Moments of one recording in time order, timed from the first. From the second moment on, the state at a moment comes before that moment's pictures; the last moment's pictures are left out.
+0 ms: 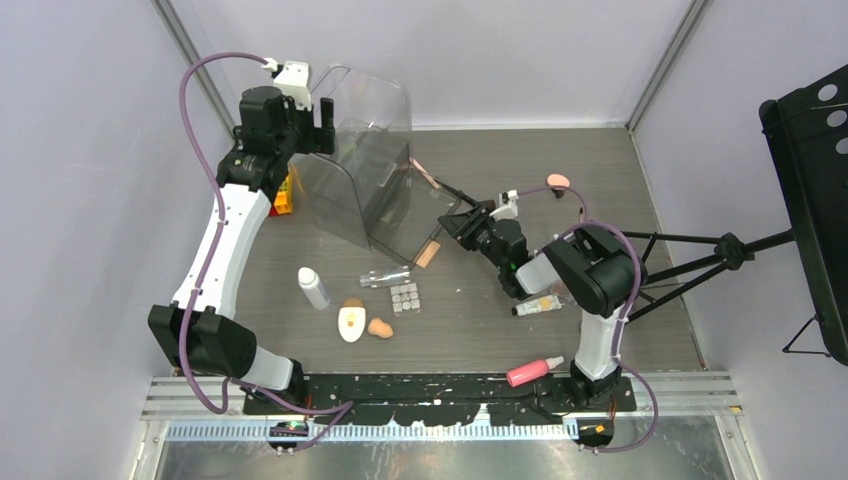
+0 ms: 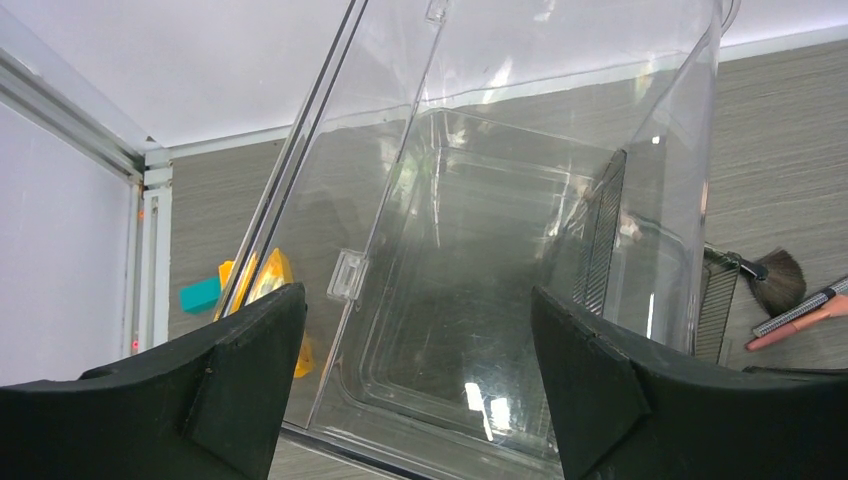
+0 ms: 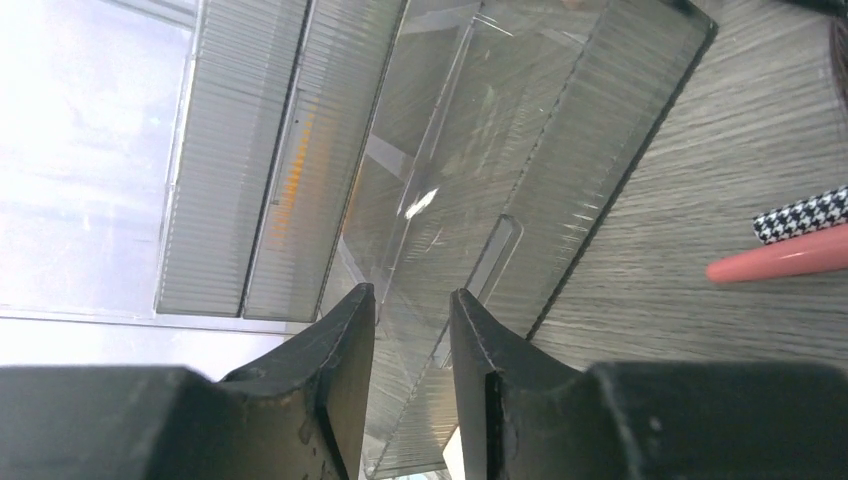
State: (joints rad) left arm -0.16 1.46 1.58 -0.45 -0.01 0.05; right arm 0.54 1.92 0.62 1.17 -0.03 1.08
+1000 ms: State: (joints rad) left arm -0.16 1.44 1.58 -0.48 0.00 0.05; right arm 0.44 1.89 1.61 -0.26 0.08 0.48
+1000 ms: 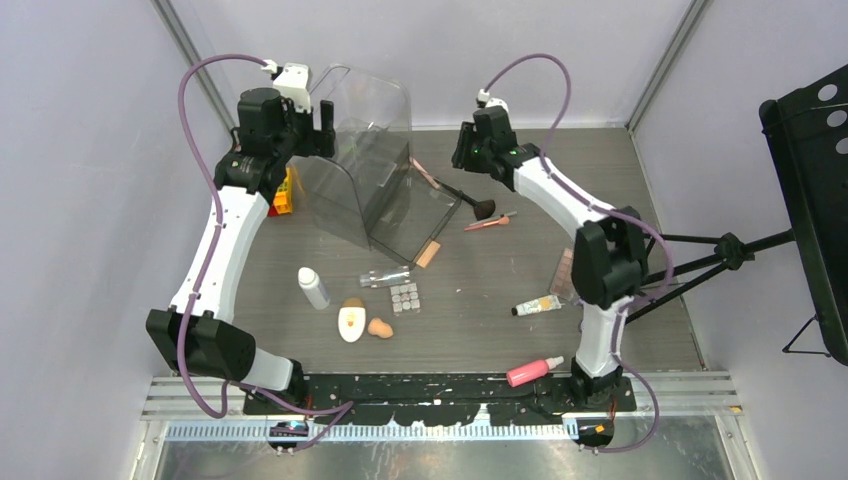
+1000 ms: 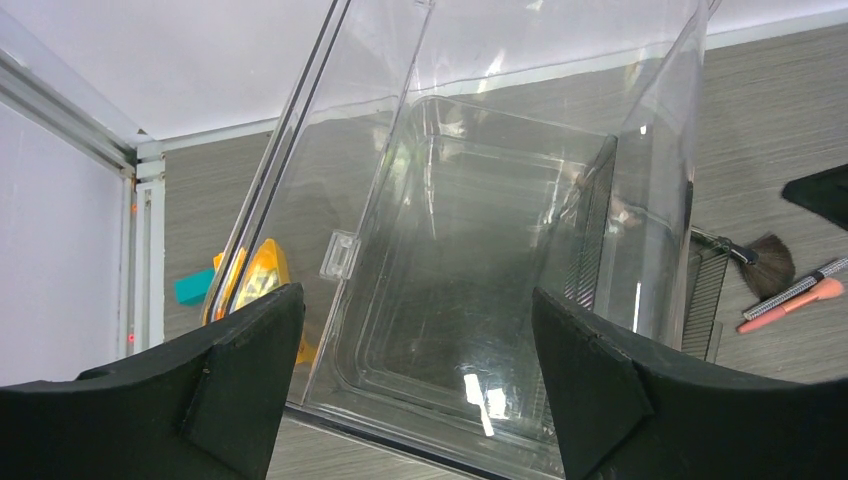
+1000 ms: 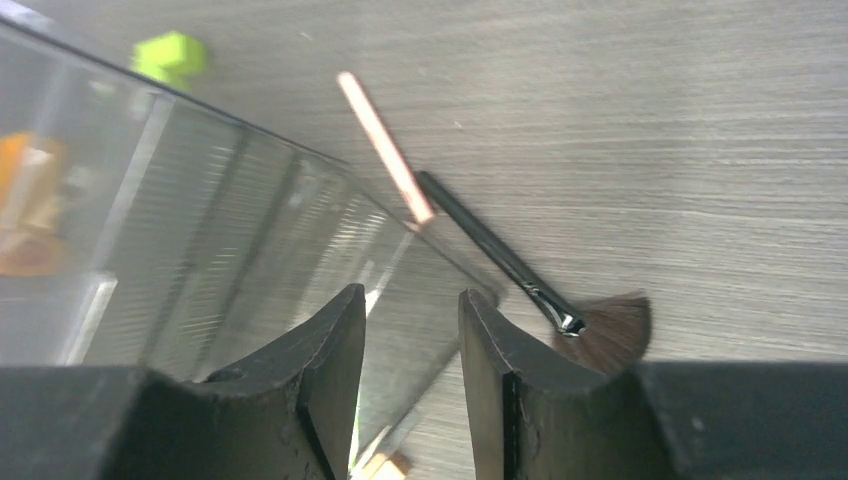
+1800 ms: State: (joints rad) left arm -0.16 1.44 1.58 -0.48 0.02 0.05; right arm 0.33 2.48 2.32 -0.64 -0.09 0.17
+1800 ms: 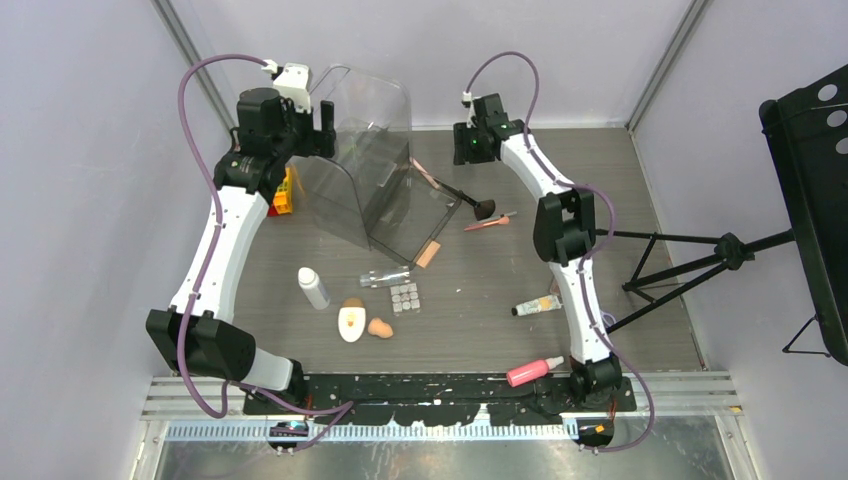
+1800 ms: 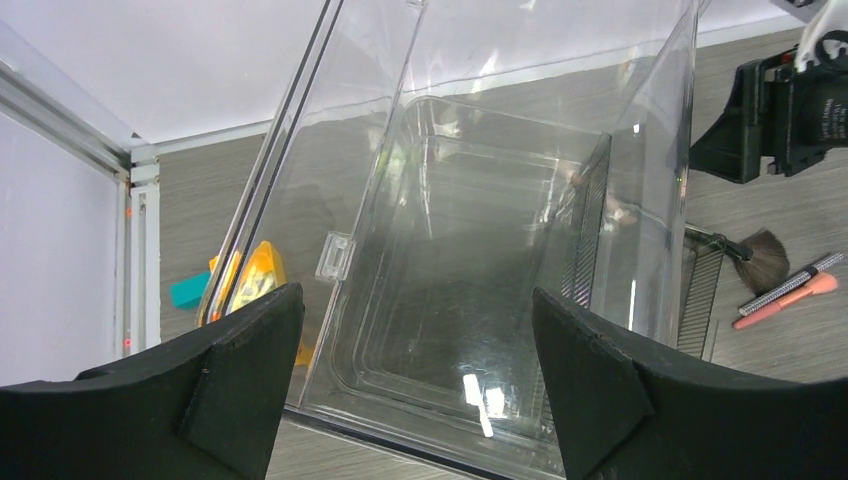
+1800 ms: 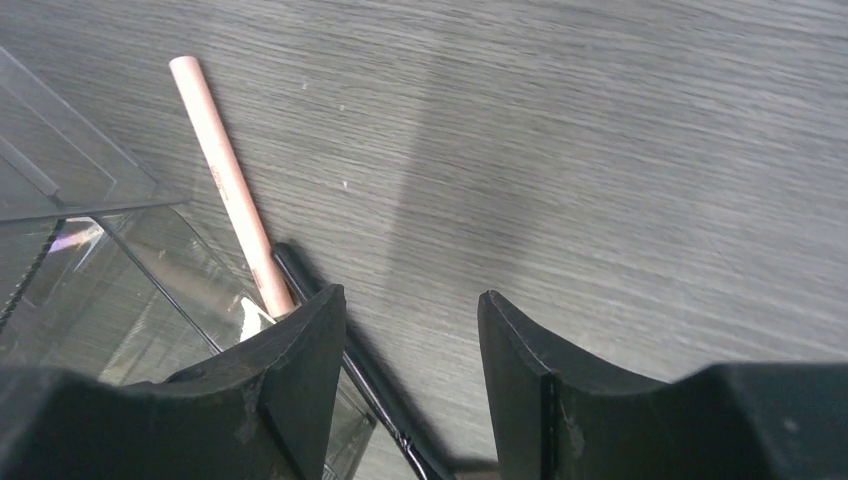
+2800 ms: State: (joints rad) left arm -0.12 1.44 1.58 -0.48 0.13 0.02; right arm 0.34 2.67 2.45 -0.41 -0.30 0.09
